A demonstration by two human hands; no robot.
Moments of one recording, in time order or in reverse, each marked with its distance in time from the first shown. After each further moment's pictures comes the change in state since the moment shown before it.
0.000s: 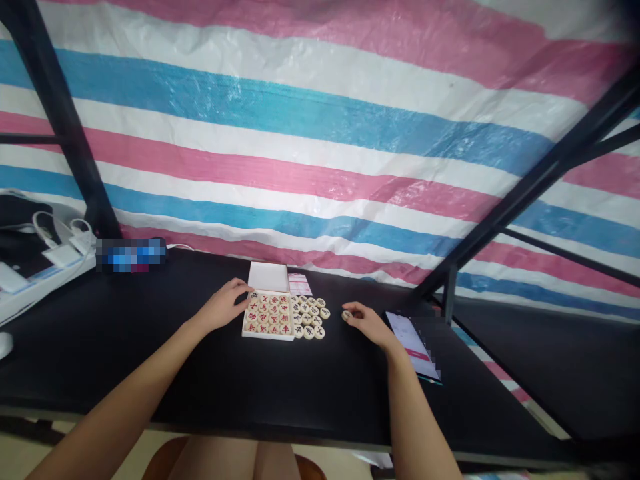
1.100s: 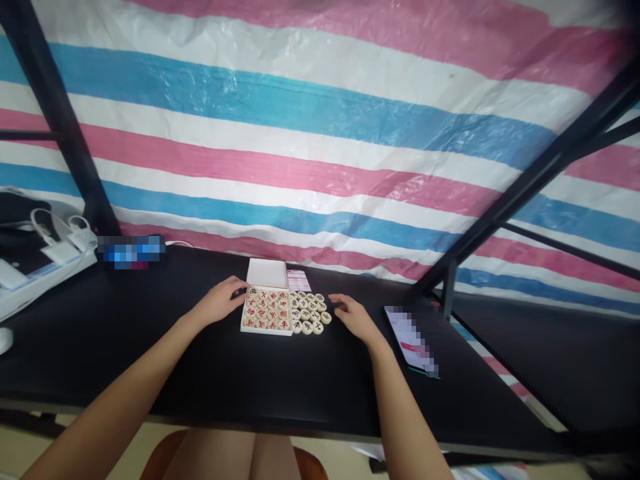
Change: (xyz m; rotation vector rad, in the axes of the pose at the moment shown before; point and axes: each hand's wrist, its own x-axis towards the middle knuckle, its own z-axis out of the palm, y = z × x) left_hand 0.001 -0.001 -0.004 -0.023 -0.063 -0.050; right_hand -0.003 -0.017 0.029 -0.104 -0.022 -0.084
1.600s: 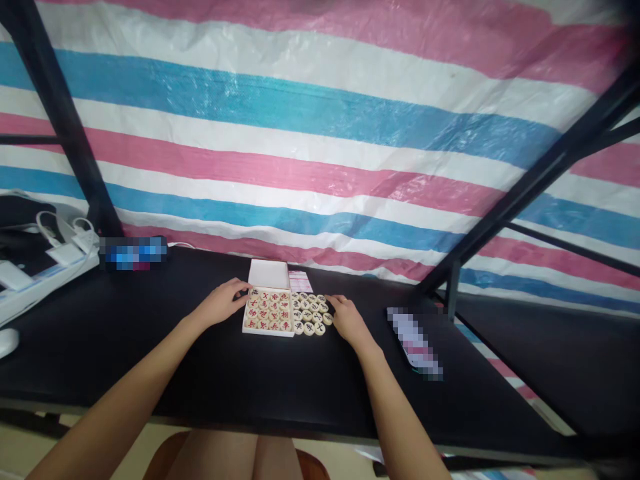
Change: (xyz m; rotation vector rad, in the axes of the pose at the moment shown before) left_hand 0.000 0.002 -0.001 -0.025 -0.002 -0.006; right_hand 0.001 -0.004 0.022 -0.579 0.064 -0.155
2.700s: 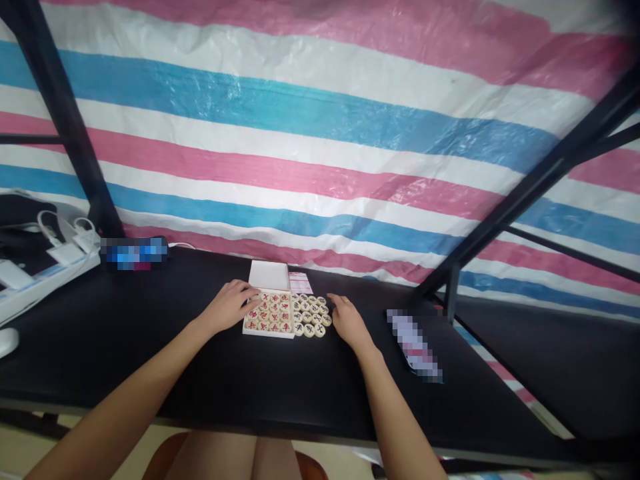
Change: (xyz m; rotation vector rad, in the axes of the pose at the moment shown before) left_hand -0.002 0.020 0.005 0.296 0.003 0.139; right_hand 0.000 -0.004 -0.001 0.135 0.079 0.028
